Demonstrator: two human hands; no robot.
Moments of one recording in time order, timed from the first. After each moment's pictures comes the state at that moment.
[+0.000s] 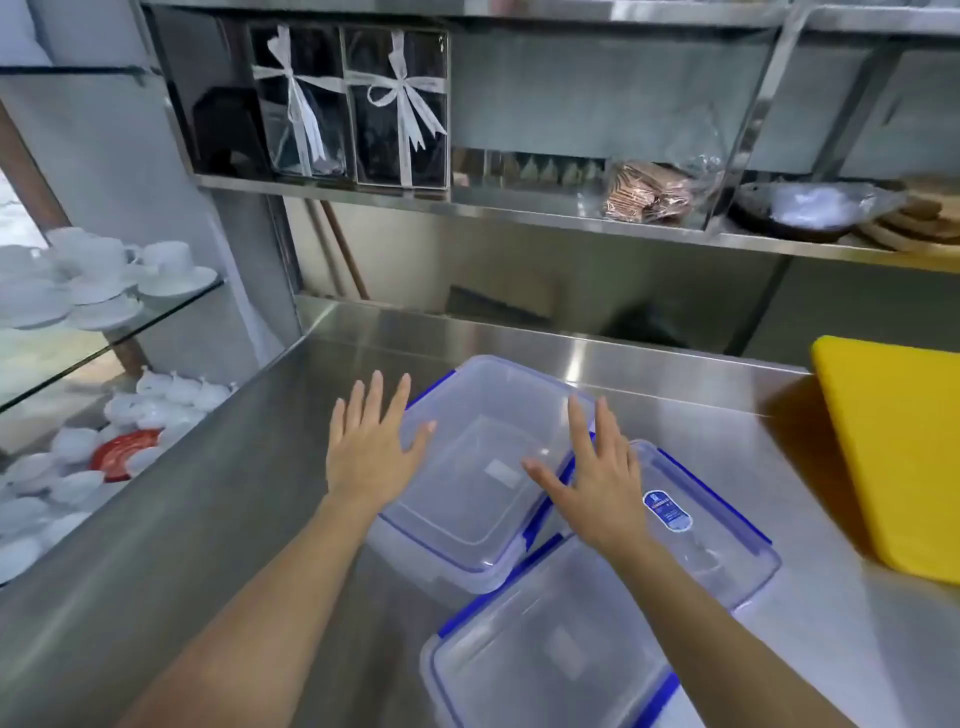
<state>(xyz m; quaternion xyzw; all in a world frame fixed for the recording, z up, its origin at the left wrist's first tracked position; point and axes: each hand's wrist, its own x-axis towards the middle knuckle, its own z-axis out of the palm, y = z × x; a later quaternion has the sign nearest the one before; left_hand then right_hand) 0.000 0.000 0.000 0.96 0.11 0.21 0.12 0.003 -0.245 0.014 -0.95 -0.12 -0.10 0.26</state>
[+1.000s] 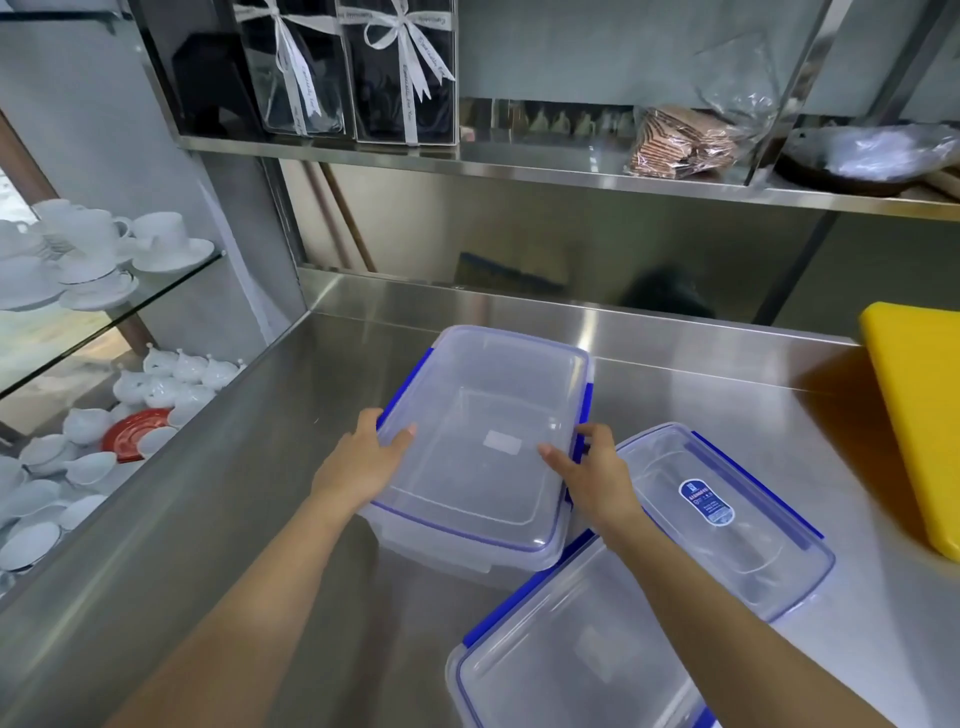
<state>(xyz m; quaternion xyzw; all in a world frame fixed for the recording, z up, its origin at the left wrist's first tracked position) -0.006 0.031 0.000 0.89 0.24 -0.03 0.39 0.022 -0.213 0.002 -0.81 0.05 0.07 0.58</state>
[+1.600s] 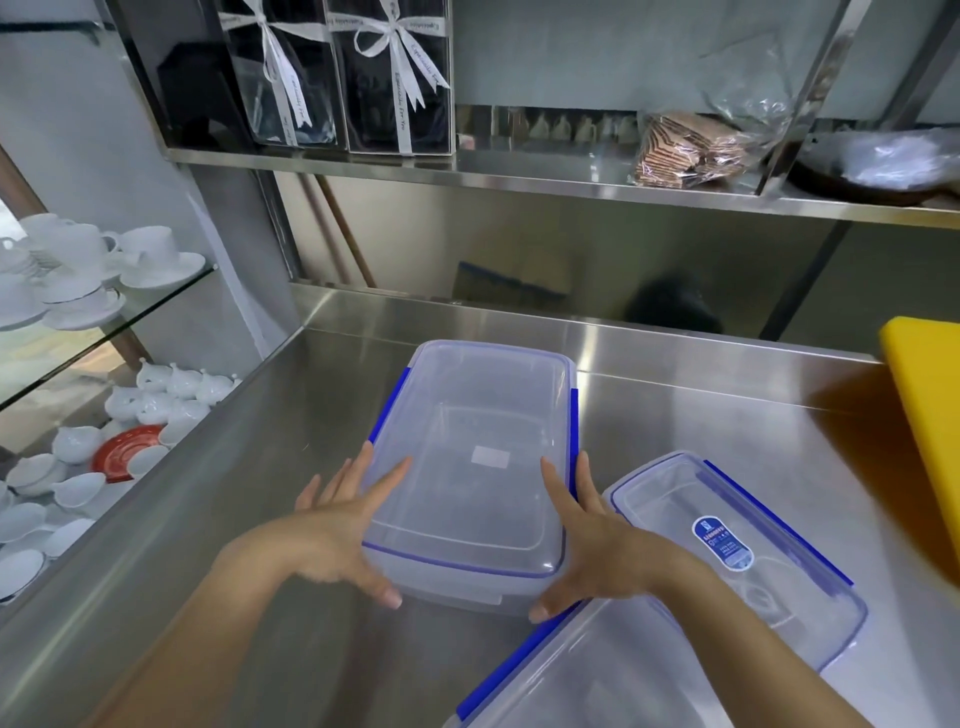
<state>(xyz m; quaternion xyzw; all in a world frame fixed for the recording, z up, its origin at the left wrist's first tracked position) -0.021 0.053 0.010 0.95 0.00 -0.25 0.18 0.031 -0.234 0.000 -0.90 -0.24 0.29 0.21</state>
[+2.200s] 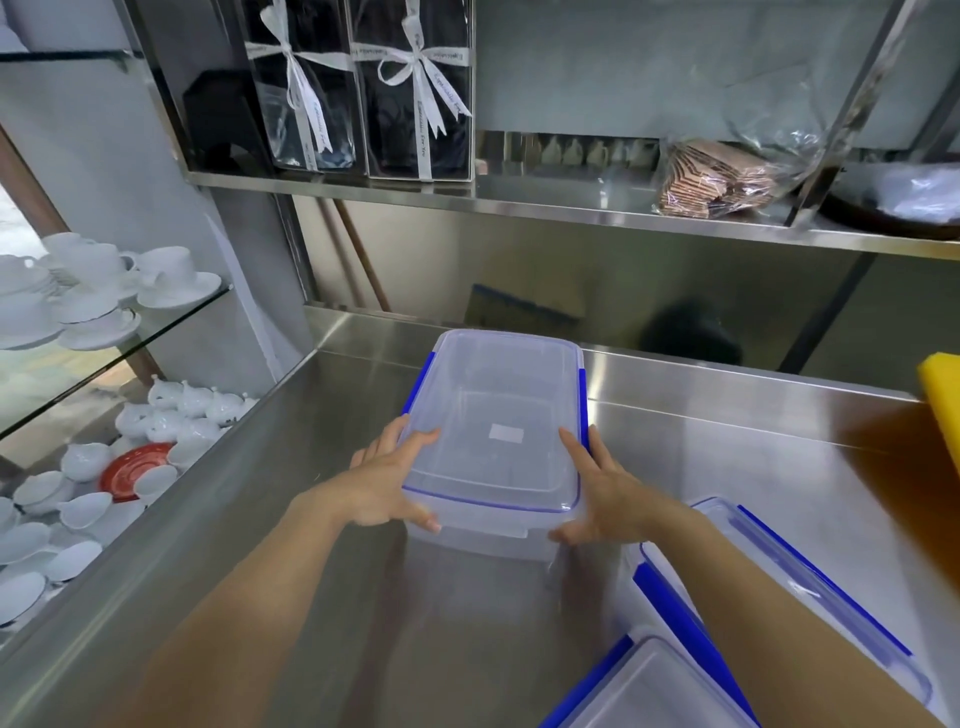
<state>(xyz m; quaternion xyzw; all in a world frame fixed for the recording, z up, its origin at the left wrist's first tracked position) 0.065 0.066 0.005 0.96 0.02 -0.16 0.23 0.127 -0.219 -0.013 -0.93 -0.25 0.20 0.18</state>
